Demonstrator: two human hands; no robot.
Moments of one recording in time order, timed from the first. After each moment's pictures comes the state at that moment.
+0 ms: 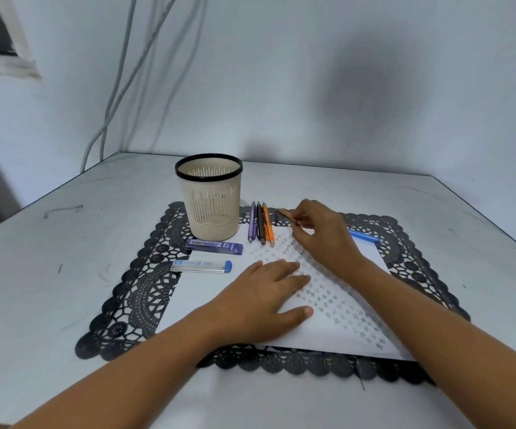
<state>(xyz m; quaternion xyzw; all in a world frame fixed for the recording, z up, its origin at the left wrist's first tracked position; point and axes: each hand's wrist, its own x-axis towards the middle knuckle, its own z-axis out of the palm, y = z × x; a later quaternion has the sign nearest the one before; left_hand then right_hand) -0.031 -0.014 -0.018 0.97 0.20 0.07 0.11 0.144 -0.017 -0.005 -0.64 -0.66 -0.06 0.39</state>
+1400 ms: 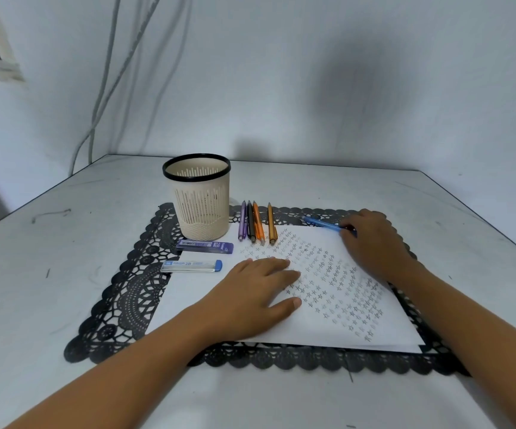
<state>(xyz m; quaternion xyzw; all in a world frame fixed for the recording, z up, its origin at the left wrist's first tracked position) -0.031 -0.014 -0.016 0.97 0.20 0.09 0.13 0.213 -0.062 -0.012 -0.77 -0.57 -0.14 0.25</state>
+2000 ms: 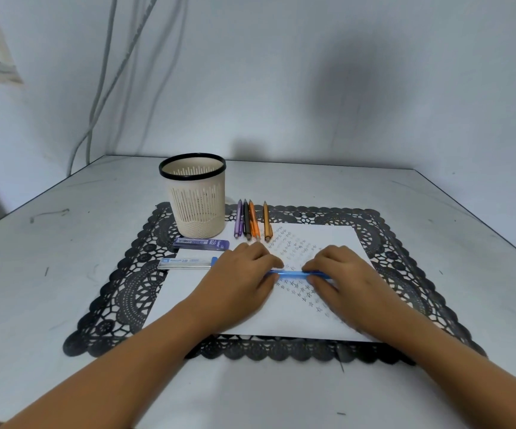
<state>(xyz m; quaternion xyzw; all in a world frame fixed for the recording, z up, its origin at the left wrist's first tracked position) -0.030 -0.008 -0.020 0.95 0.19 0.25 0.06 0.145 -0.116 -0.018 -0.66 -0.70 -0.07 0.25</state>
